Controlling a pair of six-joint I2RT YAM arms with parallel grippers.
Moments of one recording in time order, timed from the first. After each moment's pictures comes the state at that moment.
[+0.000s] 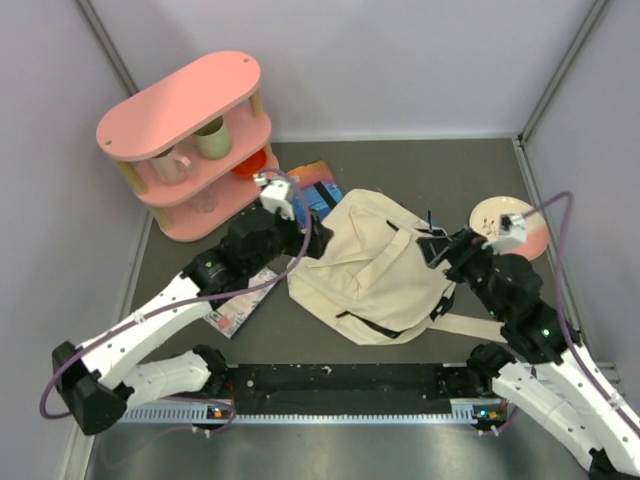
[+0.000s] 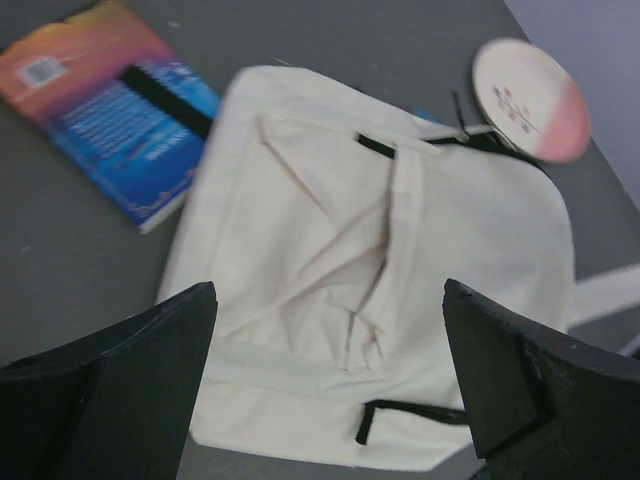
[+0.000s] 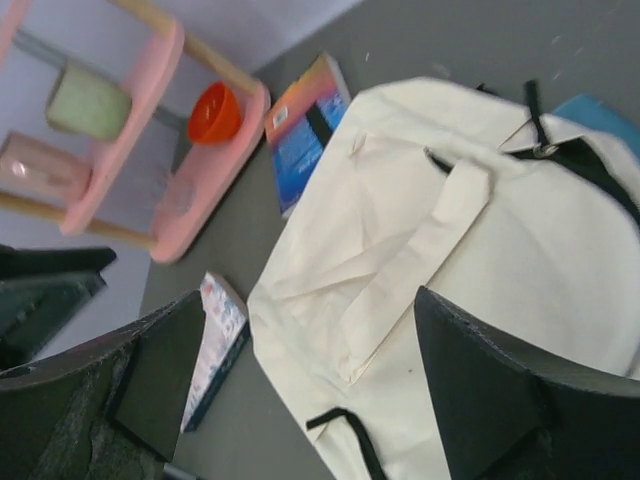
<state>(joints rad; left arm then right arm) -0.80 1.07 0.97 -0.23 -0.12 -0.38 0.60 0.41 0.66 -0.43 0.32 0.80</state>
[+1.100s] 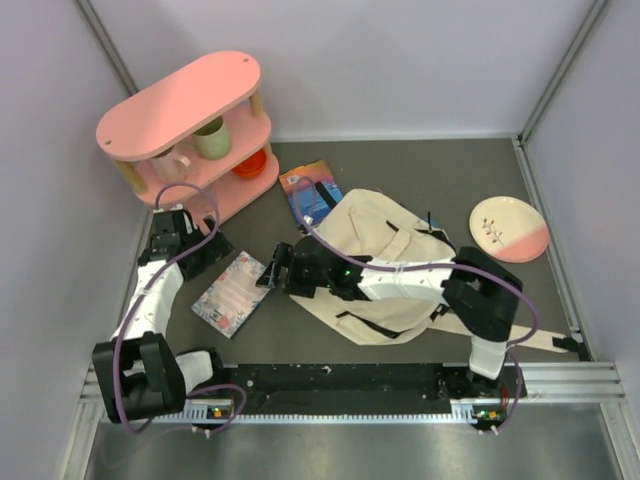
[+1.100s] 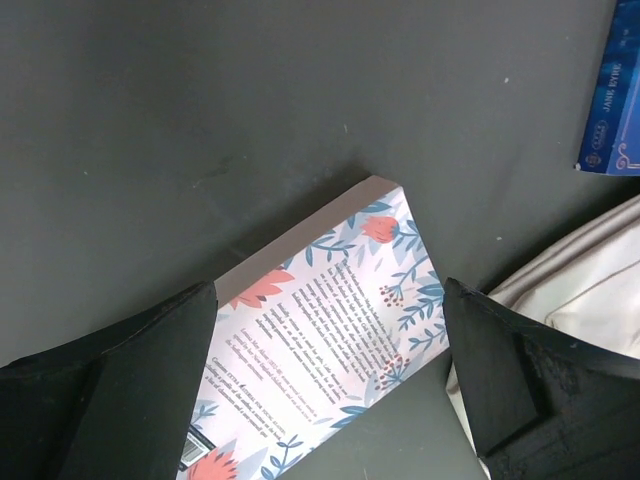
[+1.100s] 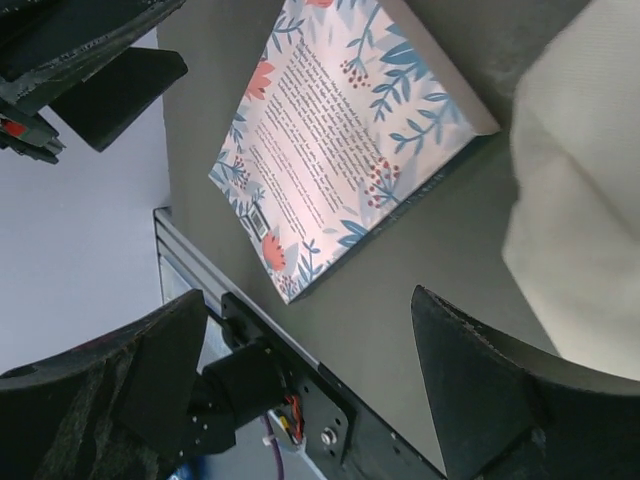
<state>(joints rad) 0.17 1.15 0.76 -0.49 0.17 -0.44 1.09 1.78 1.12 0.08 0.00 1.15</state>
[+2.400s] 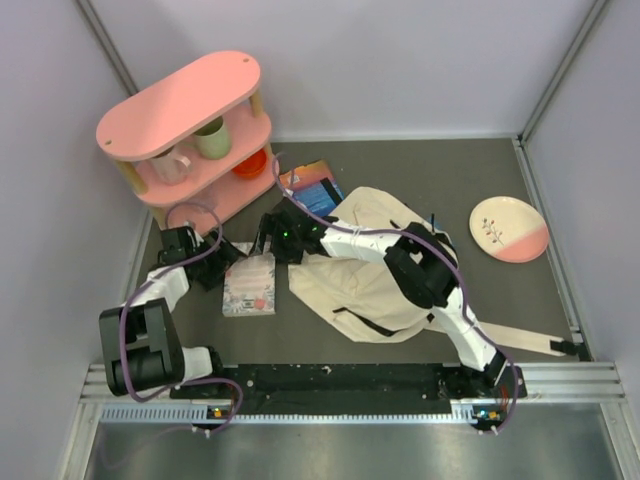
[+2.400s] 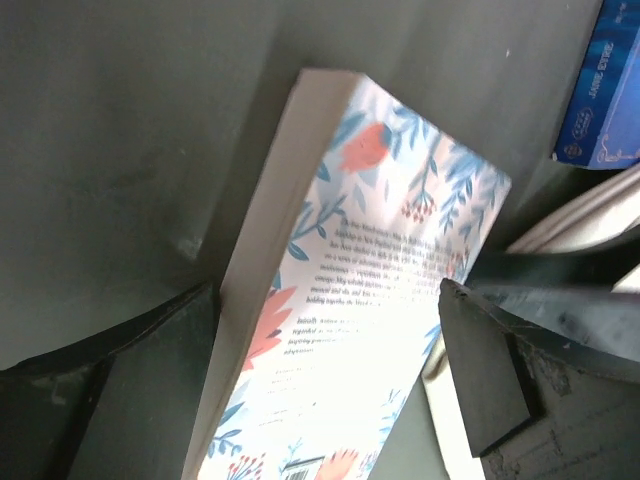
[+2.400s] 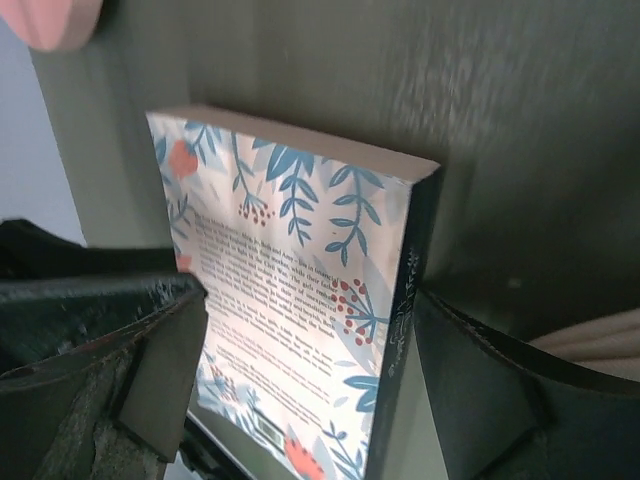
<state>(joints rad) 0.22 1.32 0.57 -0.17 0.40 -0.56 0.96 2.27 1.71 -0.21 -0.10 1.05</state>
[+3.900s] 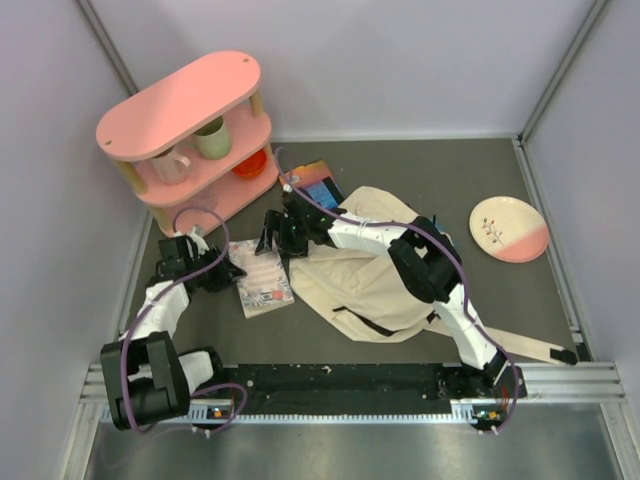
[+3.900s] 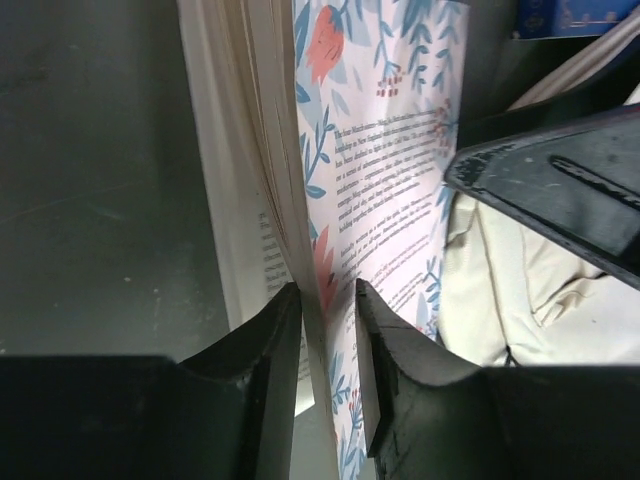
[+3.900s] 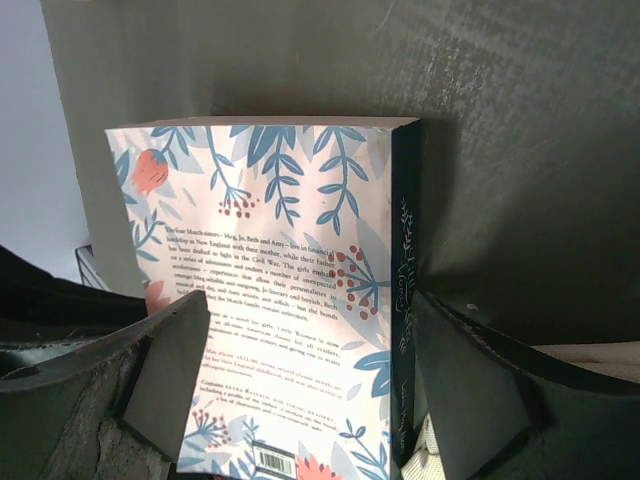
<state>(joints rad) 0.22 1.13 0.50 -0.28 0.53 -0.43 0.88 2.29 1.75 -0.20 -0.29 0.88</state>
